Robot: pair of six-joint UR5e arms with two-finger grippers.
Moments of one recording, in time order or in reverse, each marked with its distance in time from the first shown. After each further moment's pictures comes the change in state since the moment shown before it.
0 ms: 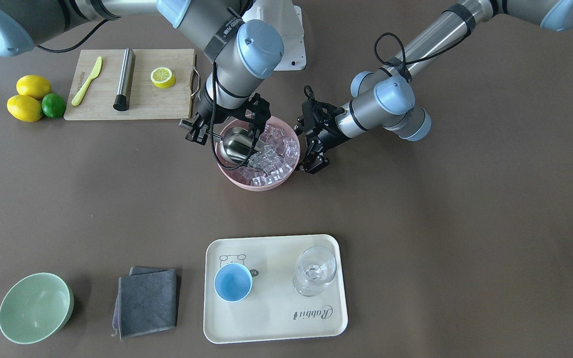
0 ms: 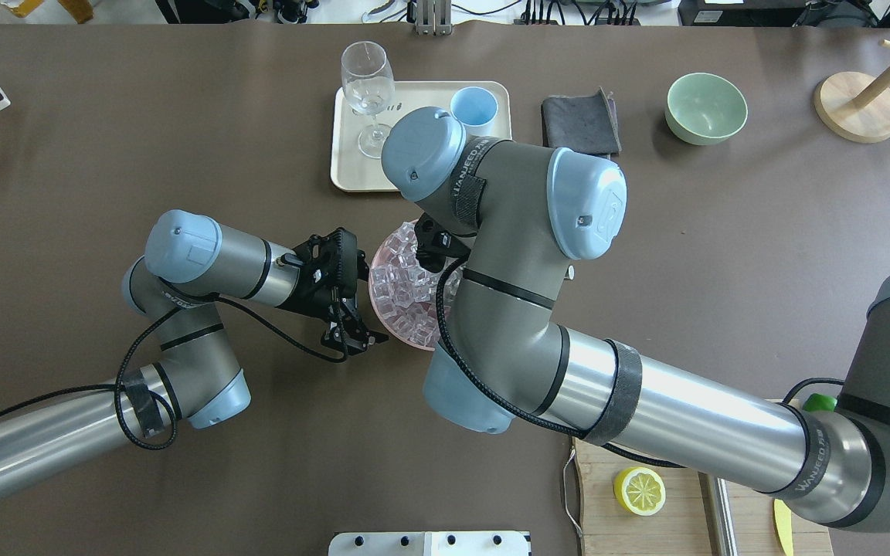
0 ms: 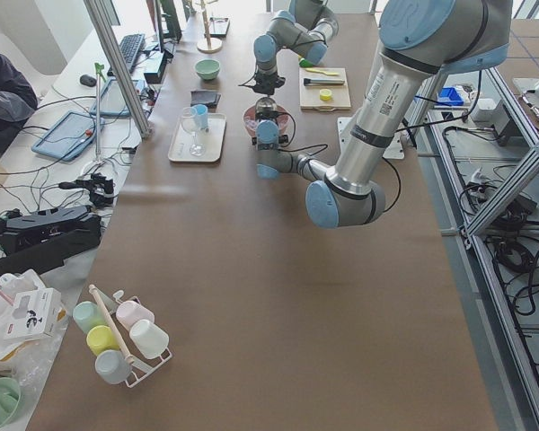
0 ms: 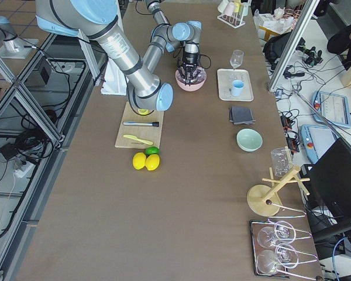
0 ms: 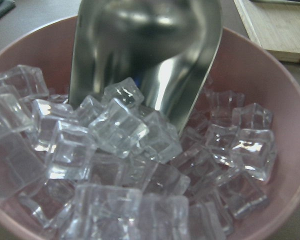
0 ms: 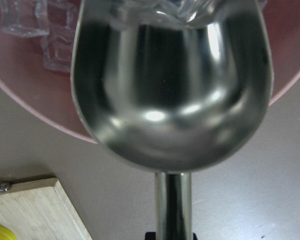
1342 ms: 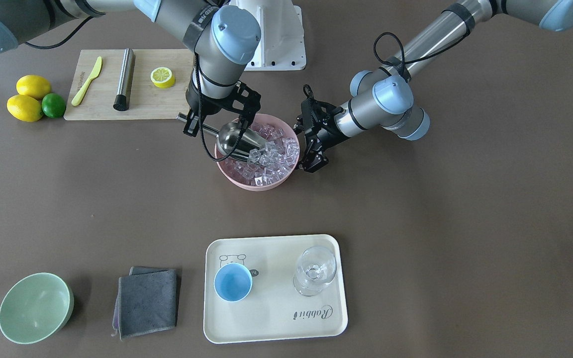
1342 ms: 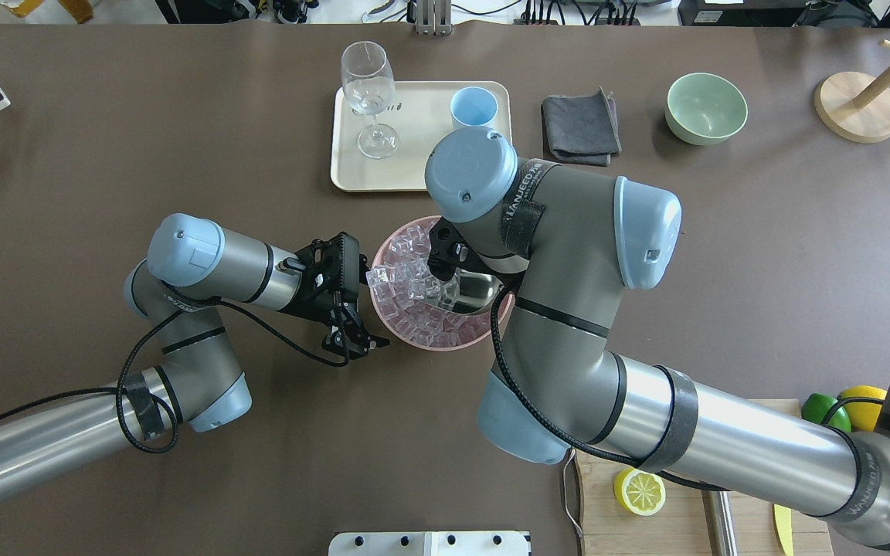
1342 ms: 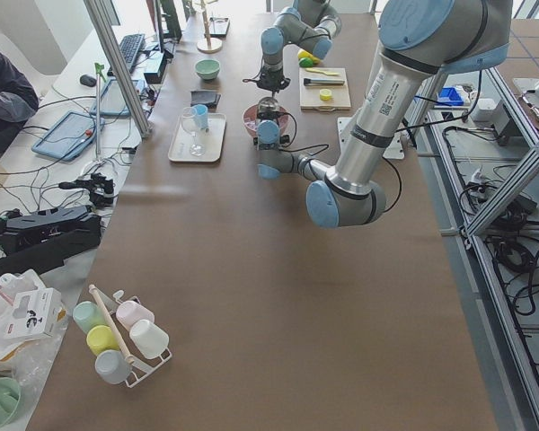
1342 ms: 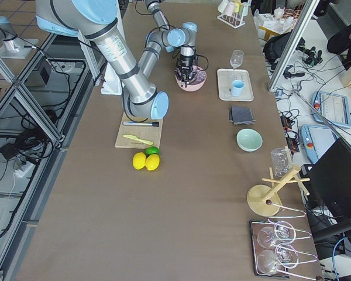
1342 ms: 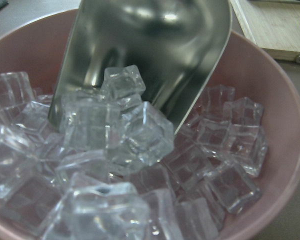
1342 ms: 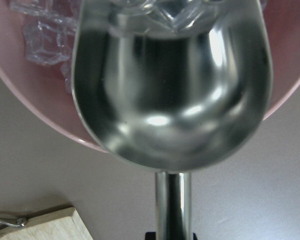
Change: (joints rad) left arm 0.008 0.000 0.000 0.002 -0.002 0.002; right arm -0.011 -0.109 0.123 0.118 0.052 0.139
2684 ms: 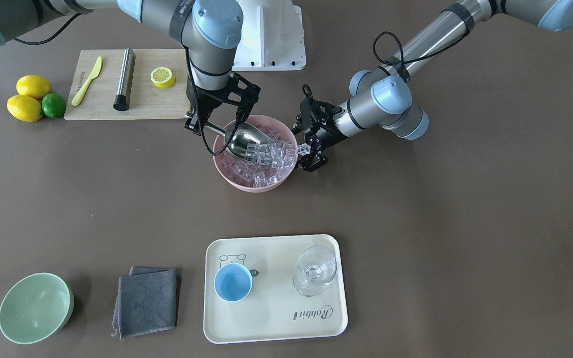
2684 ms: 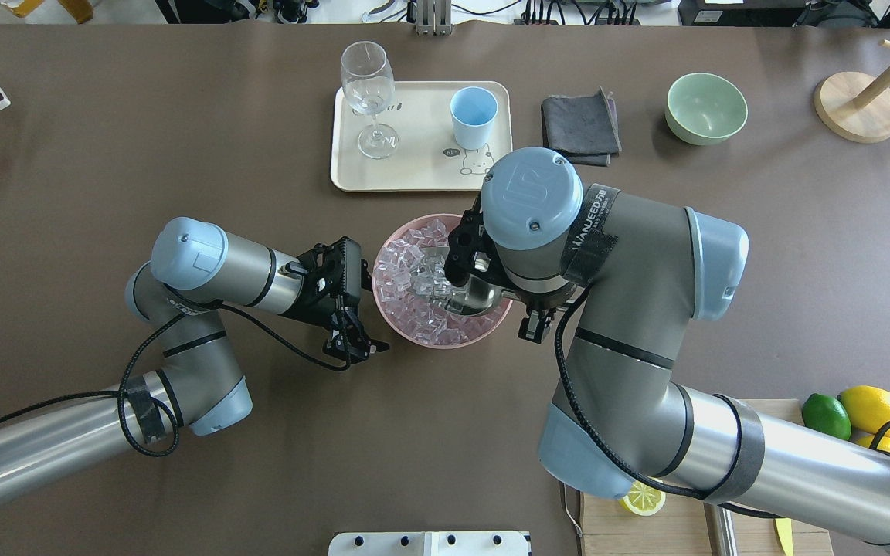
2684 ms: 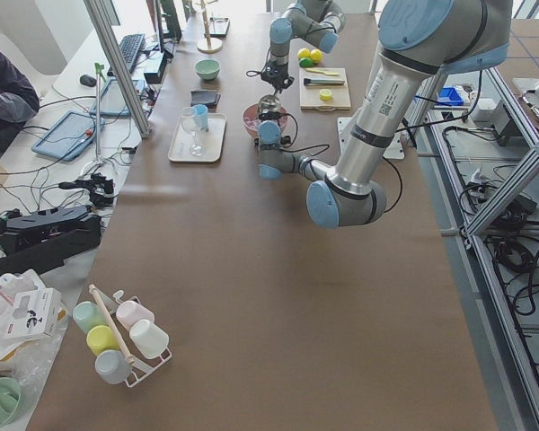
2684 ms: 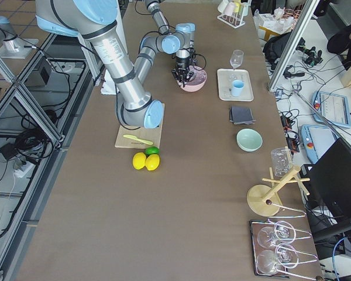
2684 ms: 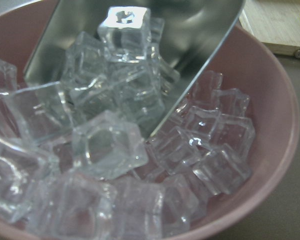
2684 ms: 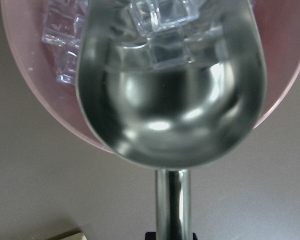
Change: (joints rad) left arm 0.007 0.001 0.001 0.013 0.000 0.000; right arm -0.012 -0.120 0.129 0.162 0.006 0.115
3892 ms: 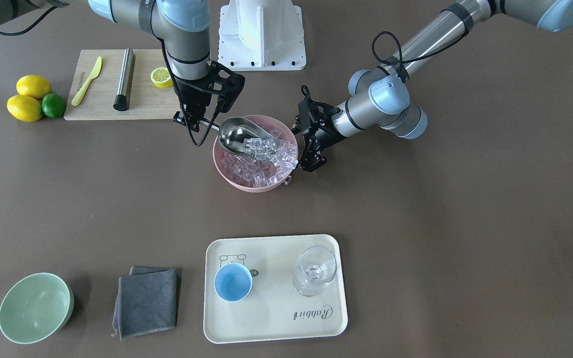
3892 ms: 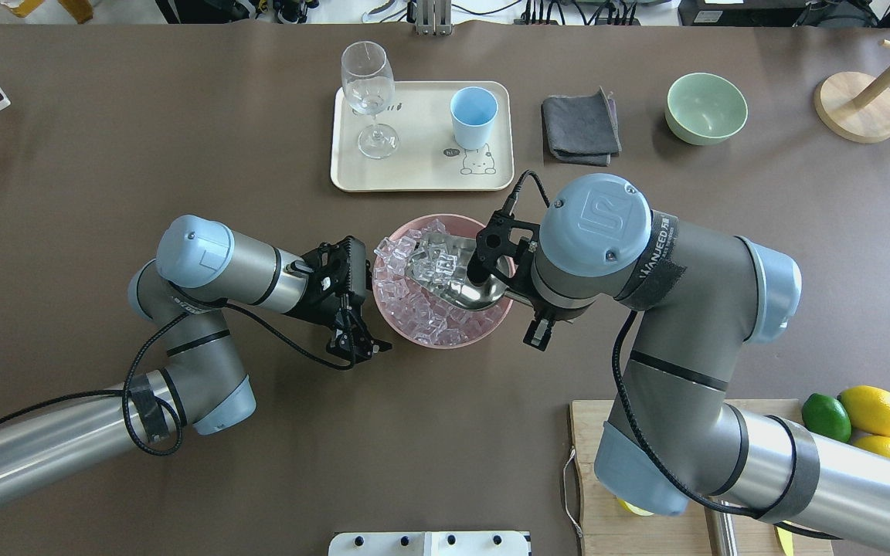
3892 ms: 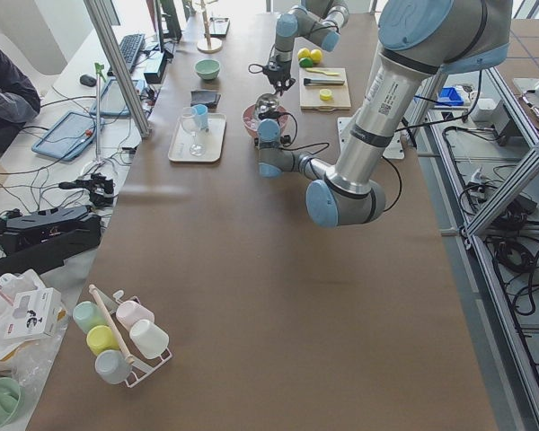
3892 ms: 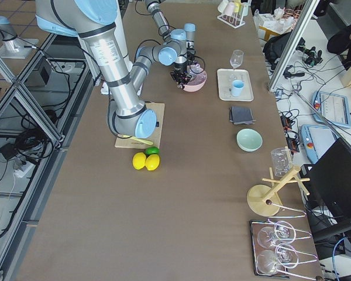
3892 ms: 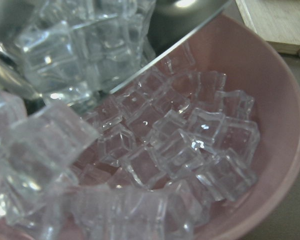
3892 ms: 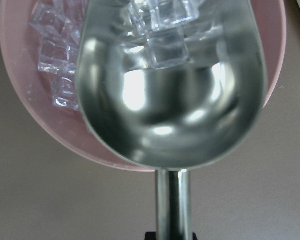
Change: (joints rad) left arm 0.001 -0.008 -0.001 0.028 -0.003 0.001; right arm -0.006 -0.138 0.065 0.261 0.011 0.162
